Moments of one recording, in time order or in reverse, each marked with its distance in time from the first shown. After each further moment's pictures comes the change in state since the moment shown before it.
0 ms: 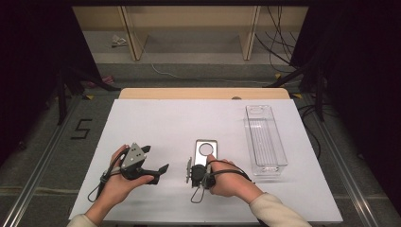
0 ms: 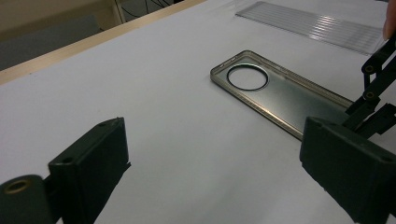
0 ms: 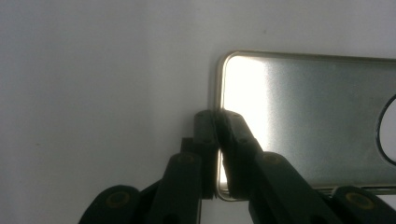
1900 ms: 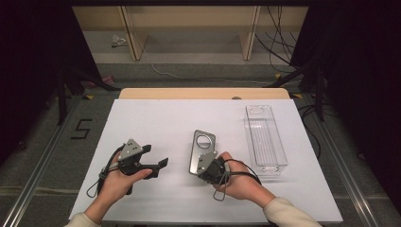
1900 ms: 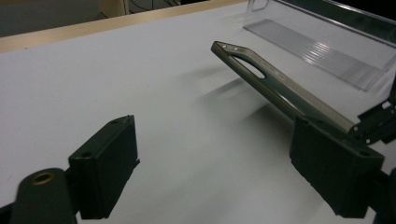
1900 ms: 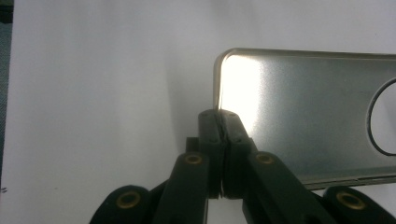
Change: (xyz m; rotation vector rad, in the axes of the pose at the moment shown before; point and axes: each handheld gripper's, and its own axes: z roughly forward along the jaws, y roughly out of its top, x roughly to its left) left arm 0.008 0.011 0.004 -0.008 -0.017 -0.199; right arm 0.002 -0.033 -0.024 -0.393 -0.067 0.128
